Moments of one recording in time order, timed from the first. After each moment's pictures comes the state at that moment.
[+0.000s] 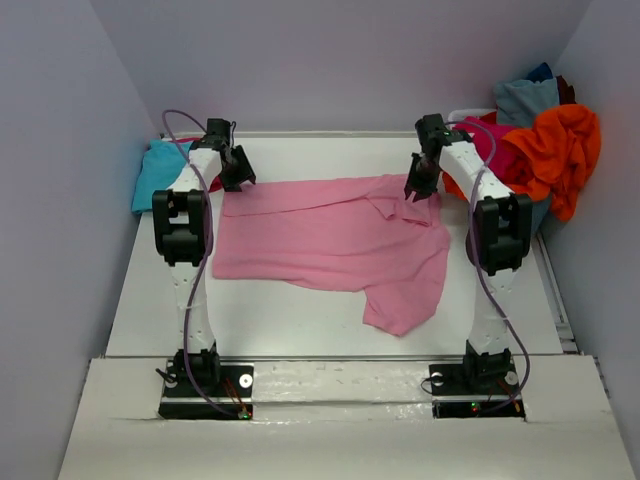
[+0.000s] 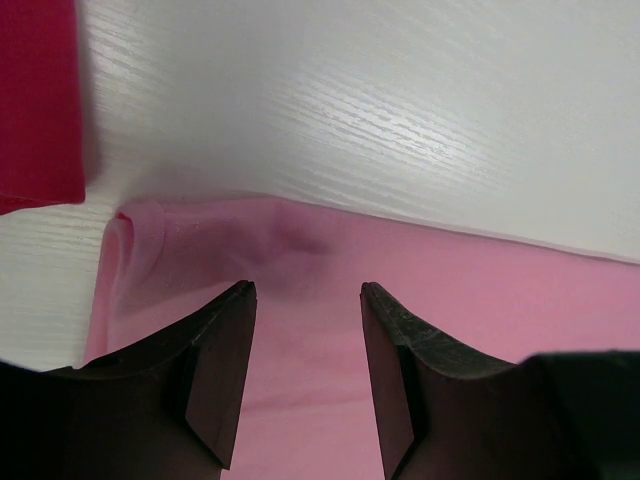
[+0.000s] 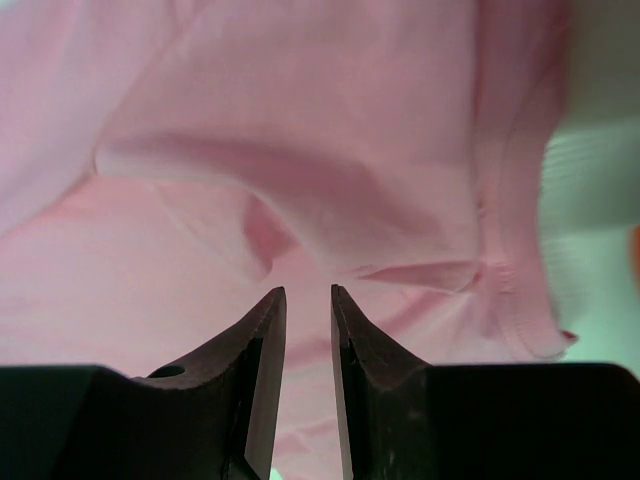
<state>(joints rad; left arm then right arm) -0.03 2.31 1.96 -0.67 0.11 -0.47 0.16 2.17 2.00 -1.01 0.01 0.49</state>
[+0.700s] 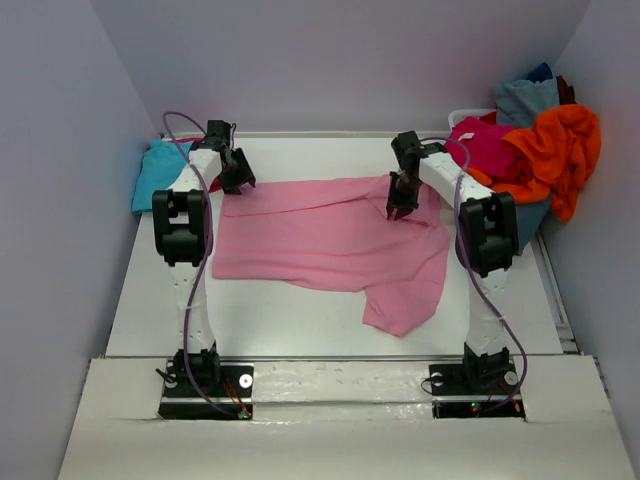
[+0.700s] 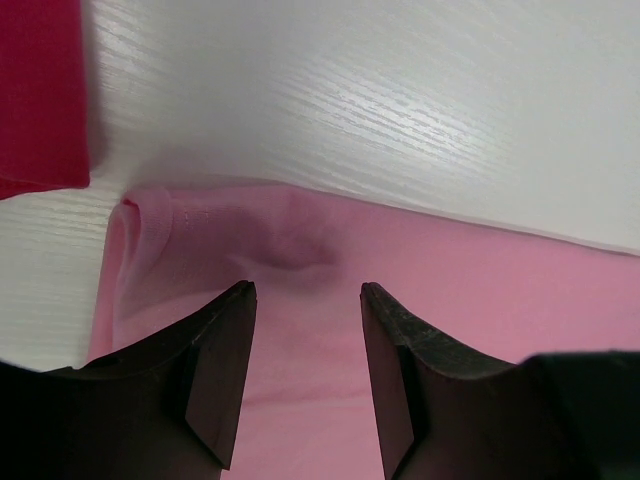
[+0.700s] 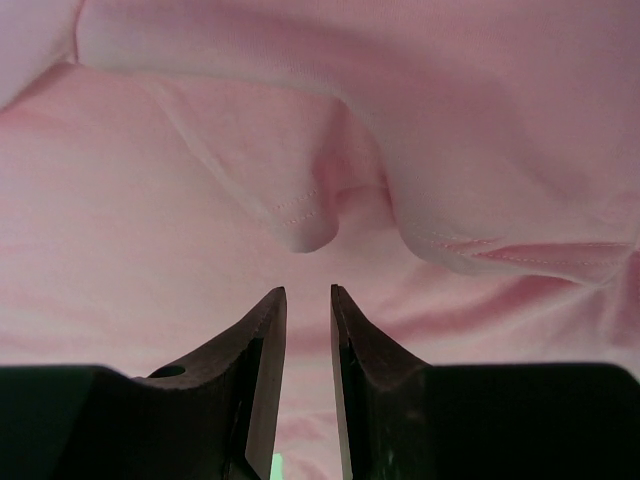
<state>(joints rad) -0.03 2.31 1.96 -0.69 0.11 -0.47 0.28 2.19 1.88 -0.99 -0.05 0.49</state>
